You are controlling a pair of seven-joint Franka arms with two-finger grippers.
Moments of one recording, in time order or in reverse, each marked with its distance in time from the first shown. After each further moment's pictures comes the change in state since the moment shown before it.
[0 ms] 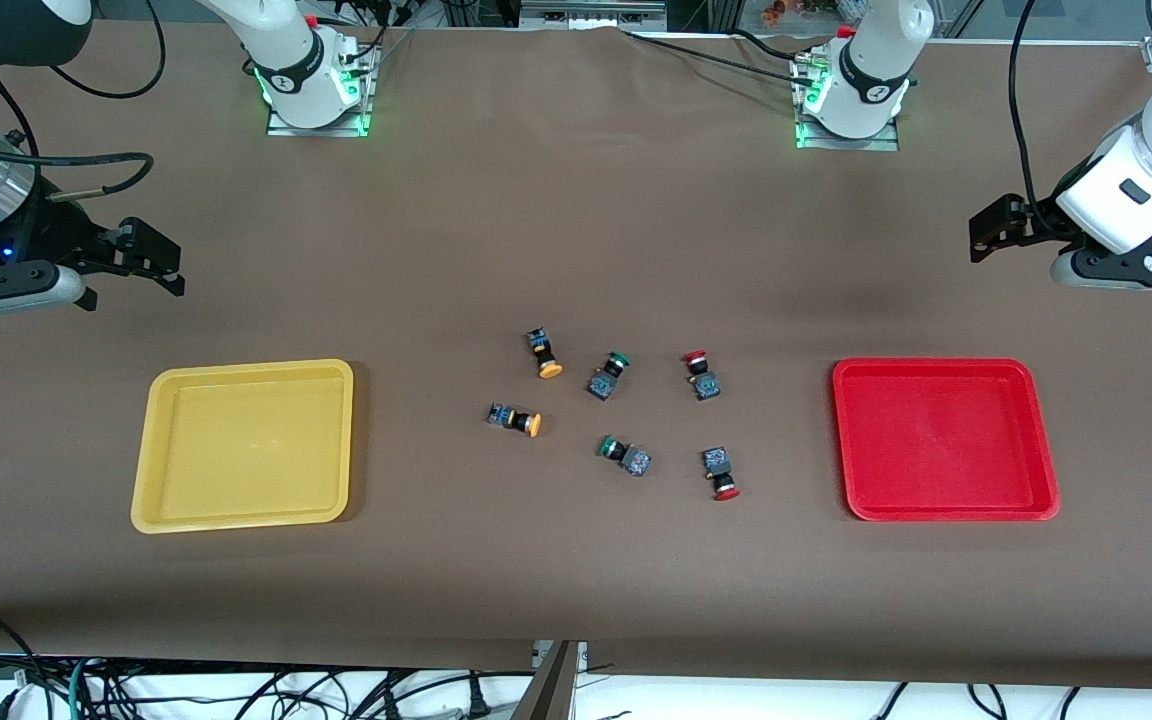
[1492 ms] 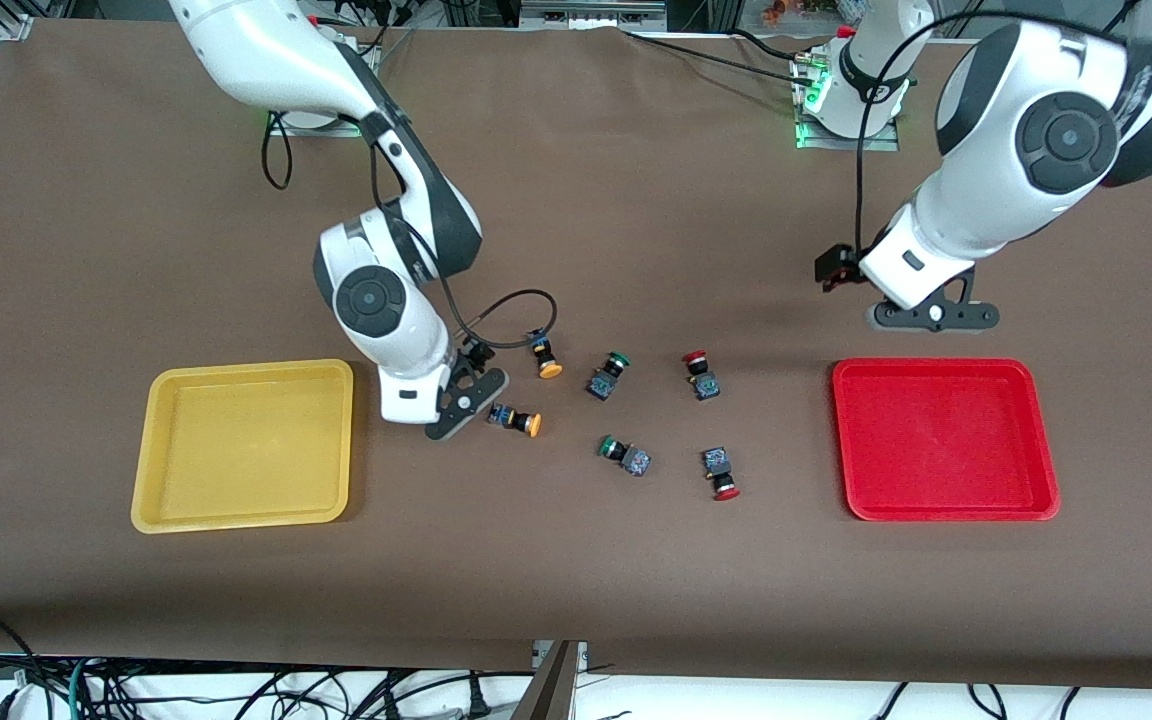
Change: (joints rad) left arm -0.013 0.111 -0.183 -0.203 -0.046 0.296 -0.261; right arm 0.344 0.608 0.064 0.066 0.021 0.511 -0.228
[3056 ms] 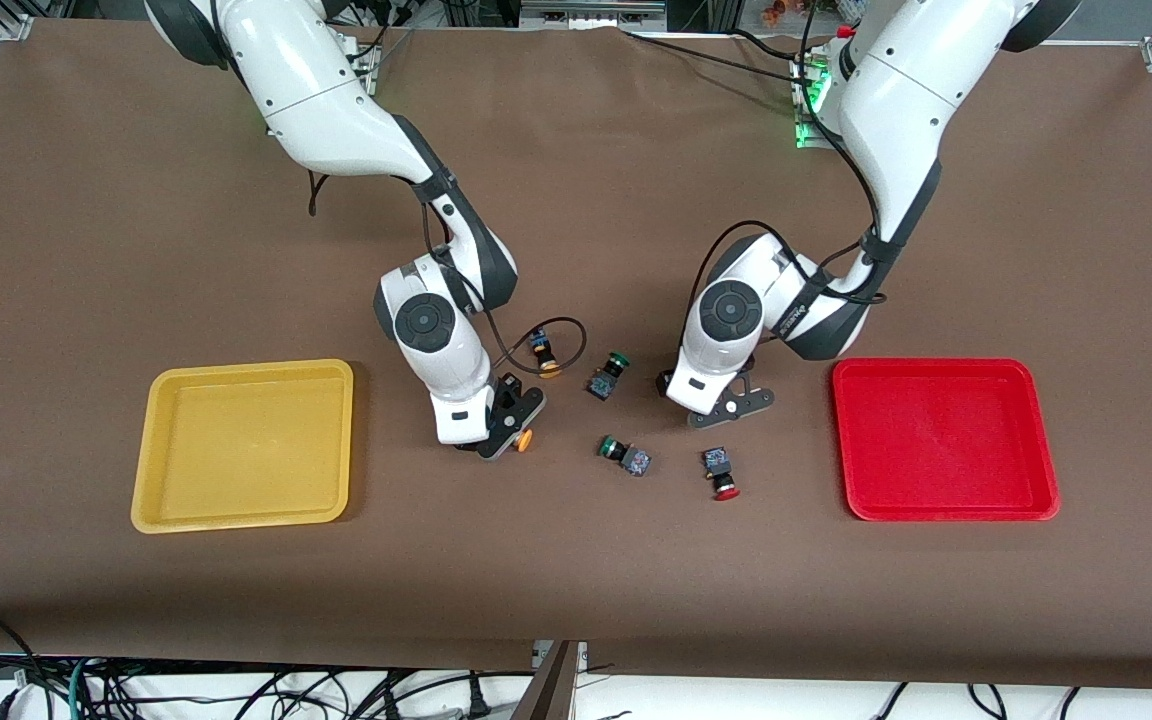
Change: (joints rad) left arm -0.268 0.579 0.000 0.113 0.298 0.418 -0.719; right arm 0.035 0.179 -0.011 0.055 -0.002 0.266 -0.077
